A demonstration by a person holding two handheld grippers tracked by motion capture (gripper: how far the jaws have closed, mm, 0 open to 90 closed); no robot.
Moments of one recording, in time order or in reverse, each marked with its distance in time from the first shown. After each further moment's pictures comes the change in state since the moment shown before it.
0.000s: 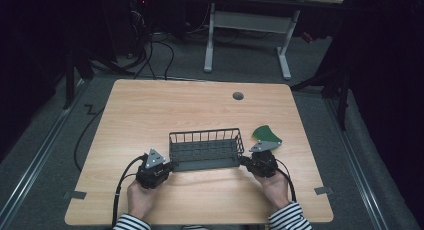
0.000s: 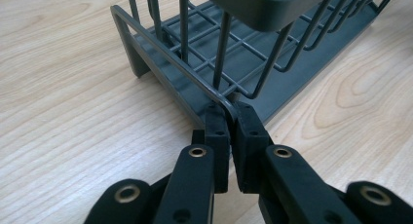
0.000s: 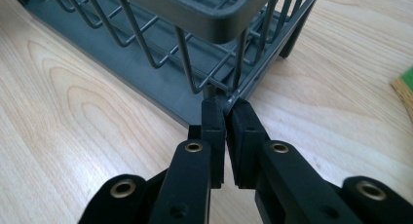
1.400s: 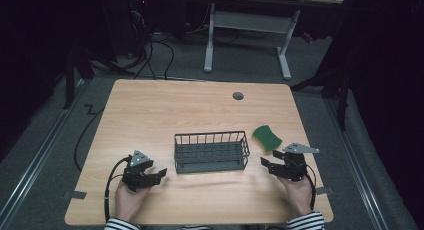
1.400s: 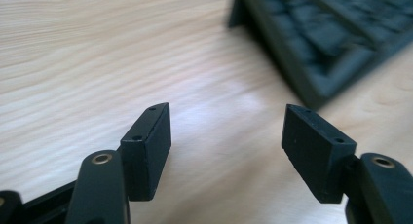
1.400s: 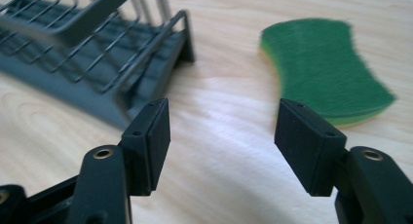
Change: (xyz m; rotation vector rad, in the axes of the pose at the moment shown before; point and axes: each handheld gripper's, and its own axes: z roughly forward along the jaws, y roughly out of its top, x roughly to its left) left arm 0.040 -0.023 -0.013 0.040 0.078 -0.142; right arm -0.047 -0.038 -0.052 -0.140 -0.125 0.183
